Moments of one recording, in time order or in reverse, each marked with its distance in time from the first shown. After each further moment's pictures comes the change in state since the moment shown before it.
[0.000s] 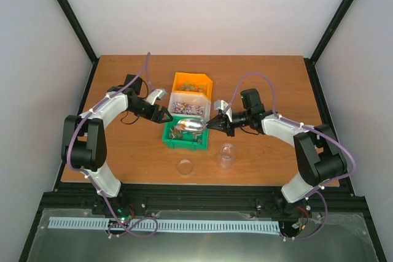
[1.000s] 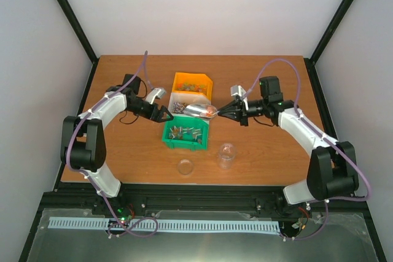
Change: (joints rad) left arm 0.015 -0.003 0.000 -0.002 0.061 0.001; right arm -0.131 -0.154 0.119 -0.201 -0.173 0.023
